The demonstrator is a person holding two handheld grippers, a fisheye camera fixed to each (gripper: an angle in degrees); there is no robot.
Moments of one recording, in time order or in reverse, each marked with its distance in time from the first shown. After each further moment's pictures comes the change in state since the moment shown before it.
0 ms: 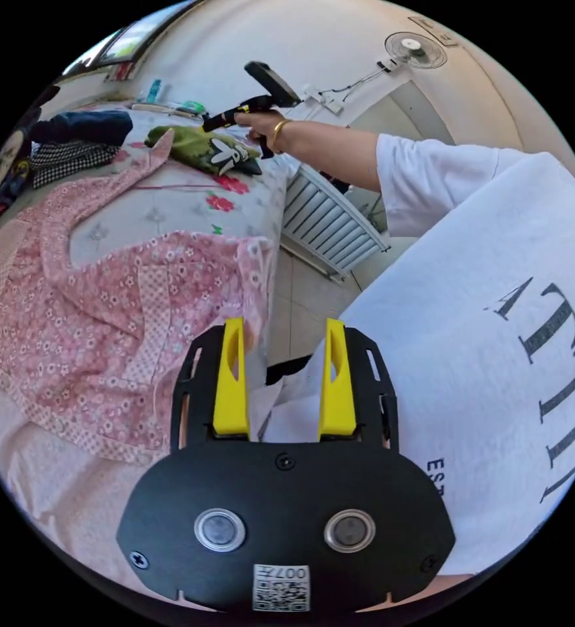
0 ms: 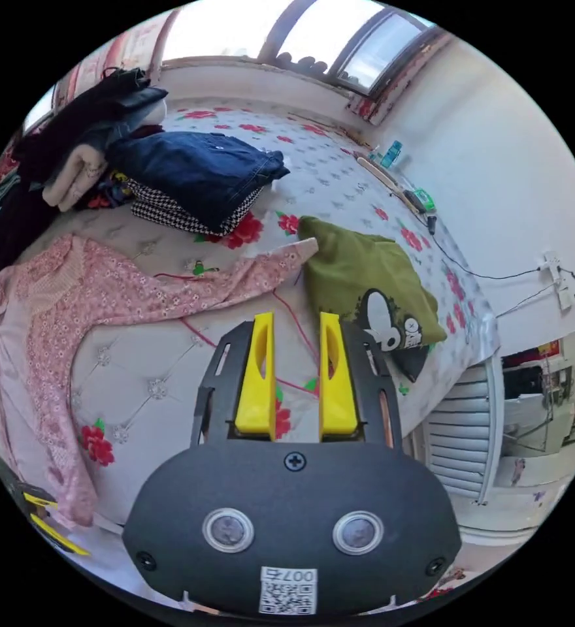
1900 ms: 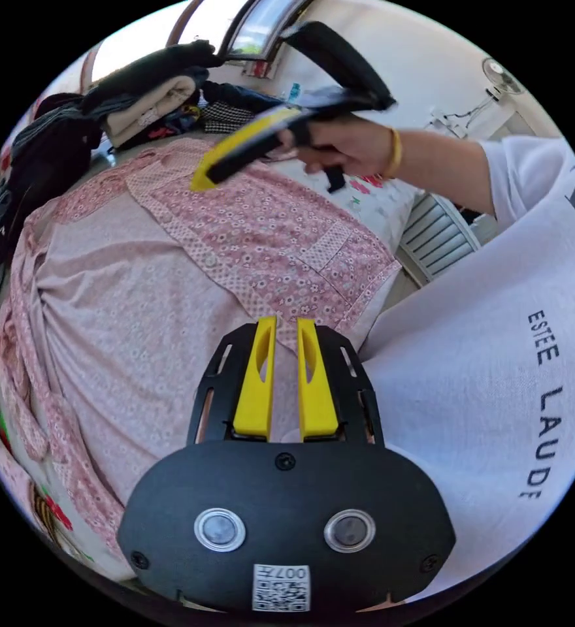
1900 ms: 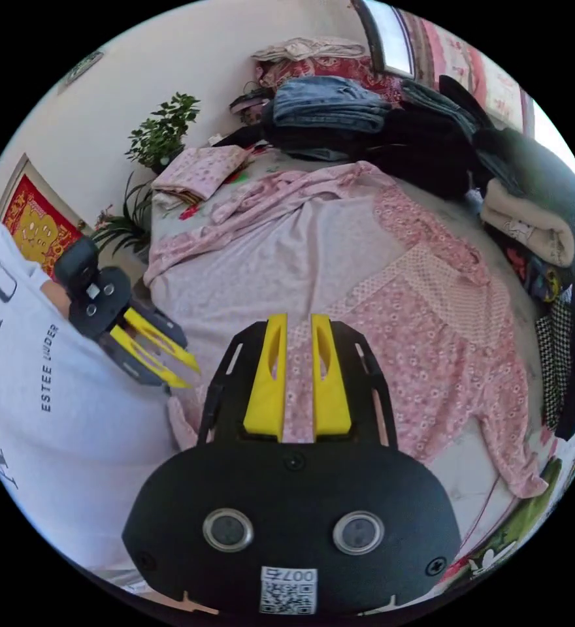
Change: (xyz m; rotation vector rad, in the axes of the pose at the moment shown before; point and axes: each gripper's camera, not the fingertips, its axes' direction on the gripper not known) left arm 0.004 0.110 -0.031 0.047 -0.492 -0.323; right arm -0.356 0.045 -0.064 0.071 -0.730 -0.943
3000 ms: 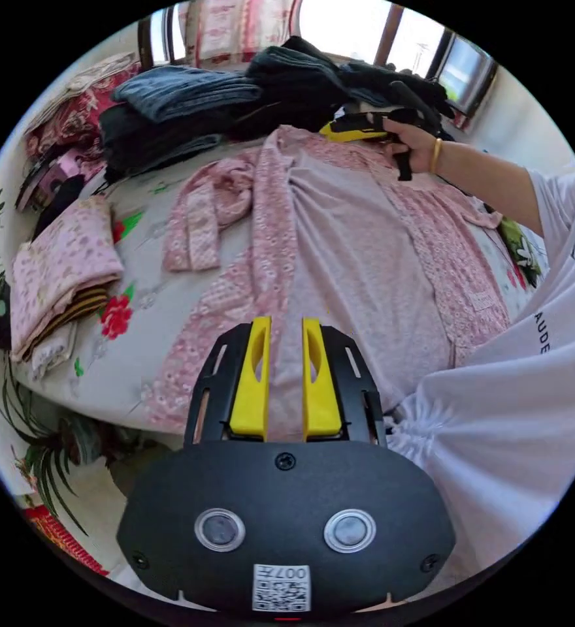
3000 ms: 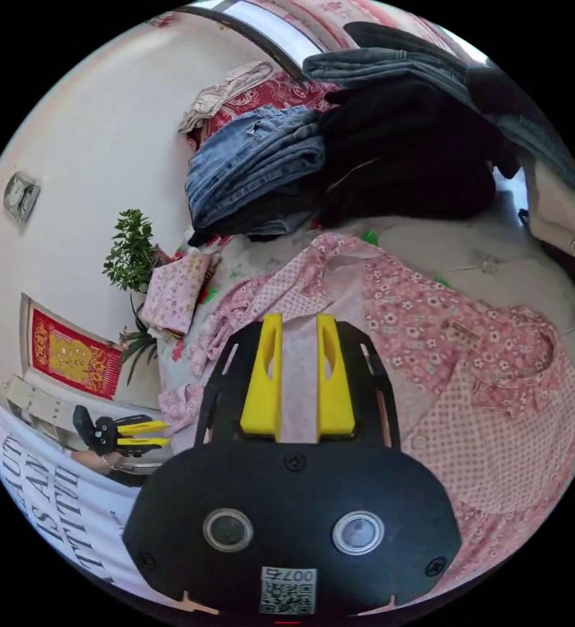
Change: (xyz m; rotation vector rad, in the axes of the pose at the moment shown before) left arm -0.121 0.162 -0.142 0.041 -0.458 -0.672; right arm 0.119 -0.174 0.110 0.123 -0.405 0.314
